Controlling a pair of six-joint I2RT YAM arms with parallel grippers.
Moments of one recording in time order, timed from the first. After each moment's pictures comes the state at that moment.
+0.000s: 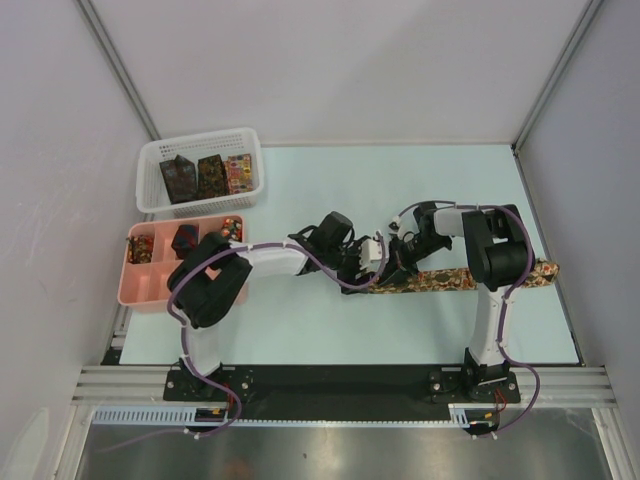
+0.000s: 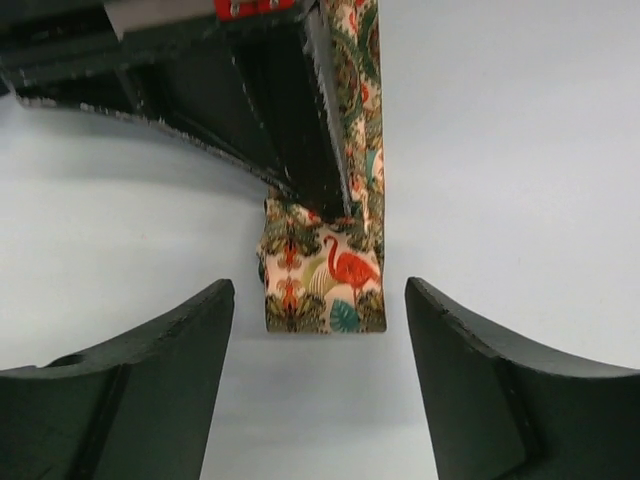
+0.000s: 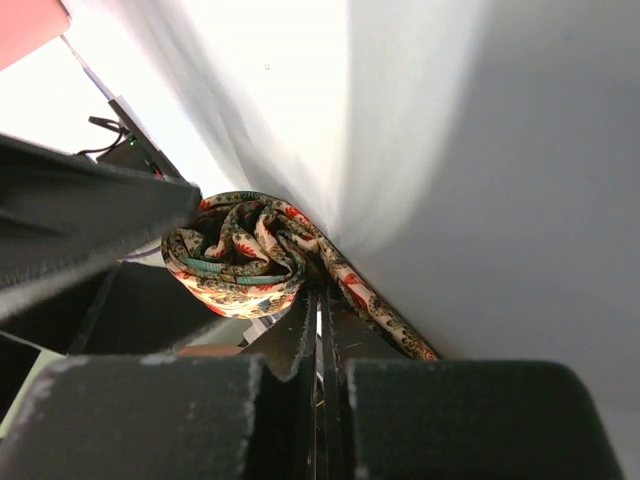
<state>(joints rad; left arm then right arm) -0.80 1.89 1.12 -0.04 0.58 0.51 0.20 2.07 1.18 -0.72 -0.89 0.15</state>
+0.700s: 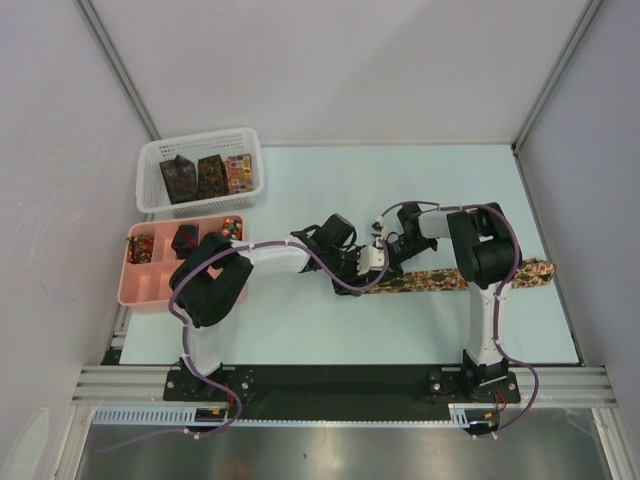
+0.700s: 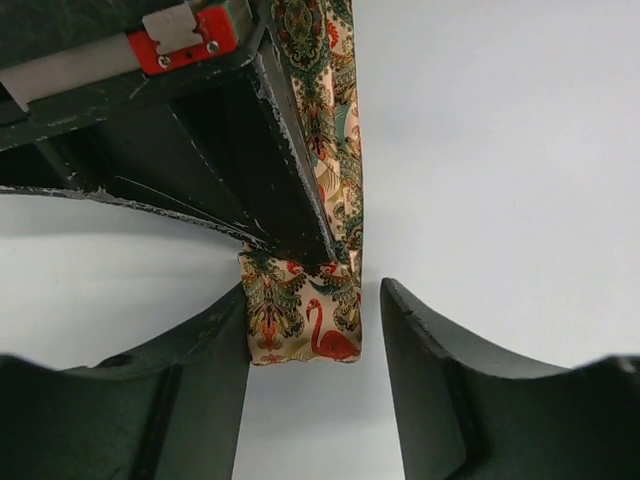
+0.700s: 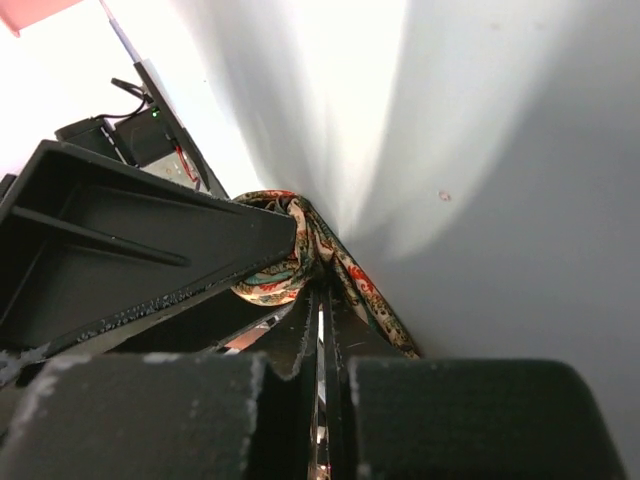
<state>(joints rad) -0.81 1.91 1.17 -0.23 0.55 0.60 0.29 2.13 1.21 -0.62 -1.00 0.15</state>
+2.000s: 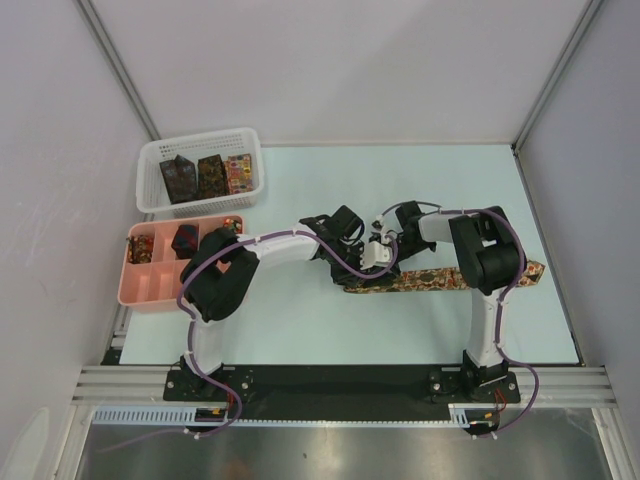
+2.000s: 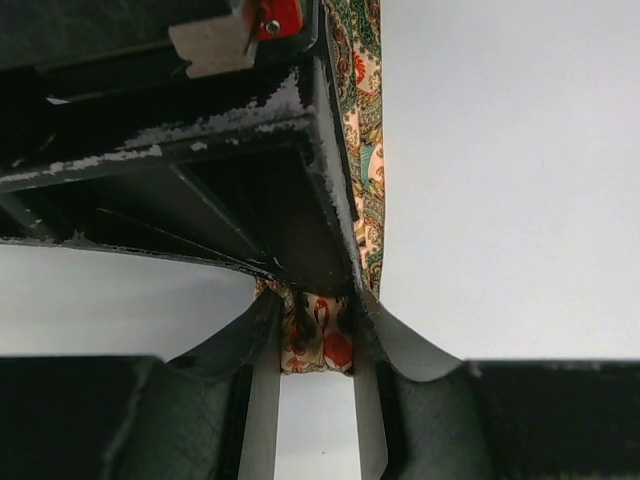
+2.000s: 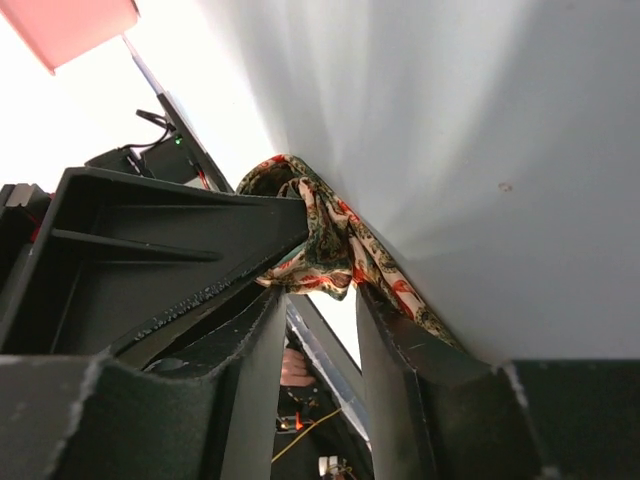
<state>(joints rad) -0.81 1.98 1.35 -0.50 0.46 0.65 0.32 2.06 1.15 -0.51 -1.01 0.33</state>
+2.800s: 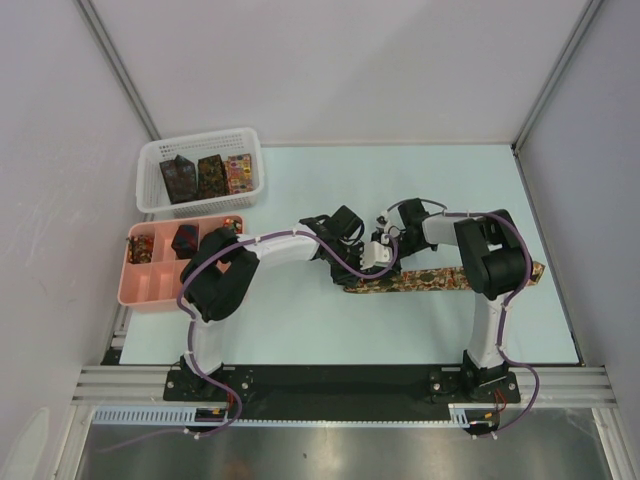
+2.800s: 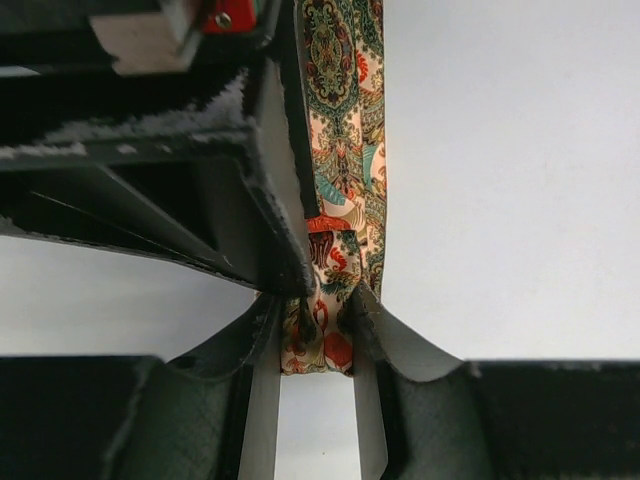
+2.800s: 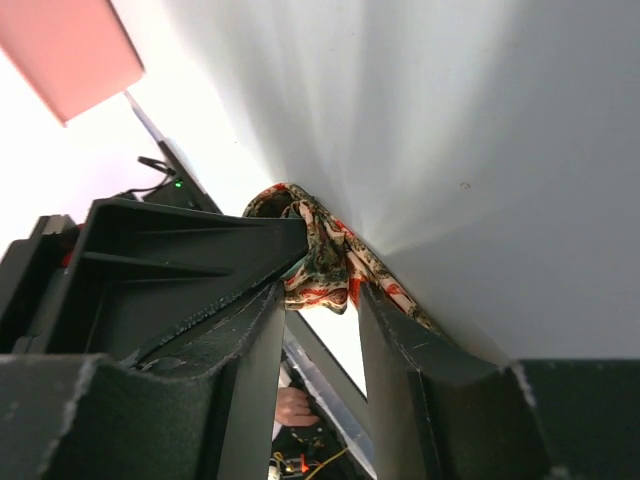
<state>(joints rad) -0.81 1.98 1.35 -0.50 0.46 0.65 0.31 2.00 1.11 -0.39 -0.93 0.45</state>
